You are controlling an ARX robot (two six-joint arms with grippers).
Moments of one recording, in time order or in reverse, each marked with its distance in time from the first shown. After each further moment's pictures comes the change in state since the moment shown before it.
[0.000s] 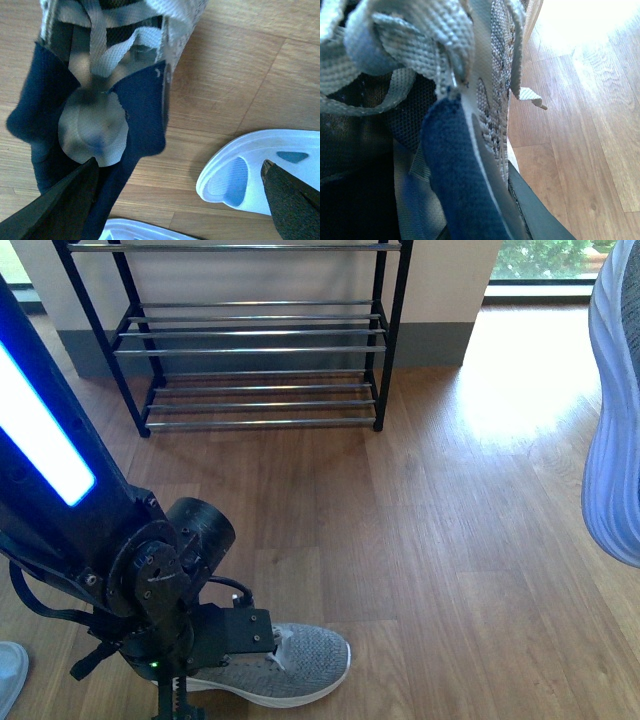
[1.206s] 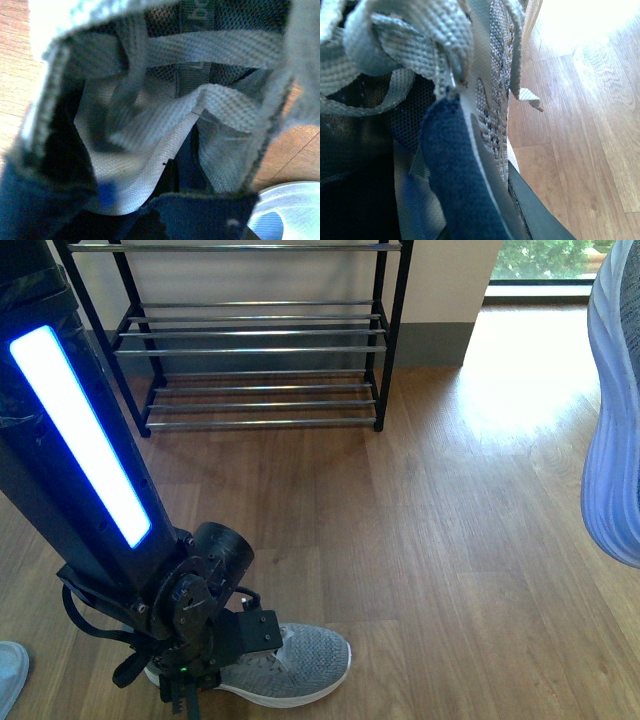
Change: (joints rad) left arm -0.017 0.156 0.093 0.144 -0.061 -0.108; right arm 0.000 0.000 0.000 0.000 0.000 0.000
